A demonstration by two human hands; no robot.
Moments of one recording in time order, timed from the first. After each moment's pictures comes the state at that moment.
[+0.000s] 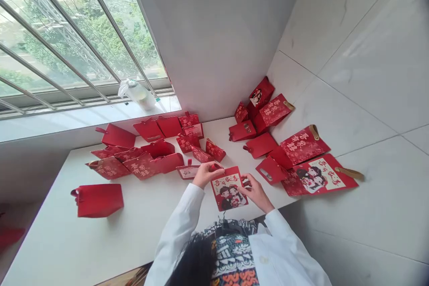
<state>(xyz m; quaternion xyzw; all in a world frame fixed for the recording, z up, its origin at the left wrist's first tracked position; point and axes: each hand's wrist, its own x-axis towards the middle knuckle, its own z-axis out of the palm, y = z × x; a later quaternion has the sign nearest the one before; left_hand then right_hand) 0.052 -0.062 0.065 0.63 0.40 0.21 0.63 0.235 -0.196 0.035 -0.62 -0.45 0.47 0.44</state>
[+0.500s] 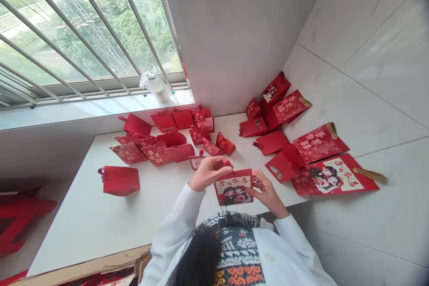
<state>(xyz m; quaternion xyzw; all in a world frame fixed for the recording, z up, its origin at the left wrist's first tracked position) 0.021 -0.093 0.144 0.63 0.32 0.22 0.67 0.216 -0.210 0.081 -0.55 -0.52 0.47 0.46</state>
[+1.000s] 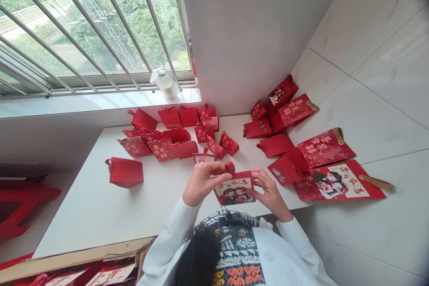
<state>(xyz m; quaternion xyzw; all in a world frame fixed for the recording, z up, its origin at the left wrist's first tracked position) 0.000 -0.126 0.177 0.69 0.42 0.27 0.53 0.207 -0.210 0.099 -0.54 -0.56 0.44 0.44</state>
